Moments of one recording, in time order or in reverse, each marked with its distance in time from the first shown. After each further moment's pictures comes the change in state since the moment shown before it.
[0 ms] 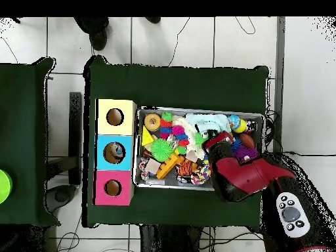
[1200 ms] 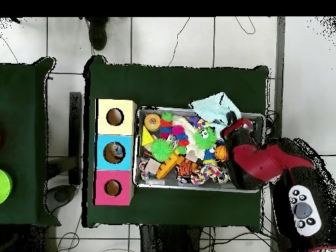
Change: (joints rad) arm -0.047 -0.021 0.078 -0.115 -0.179 0.164 0.053
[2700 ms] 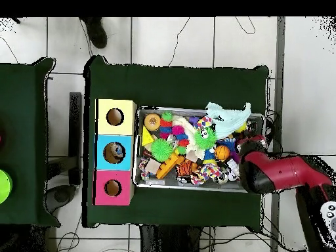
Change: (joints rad) arm -0.274 0.053 0.197 0.084 0.242 0.298 0.000
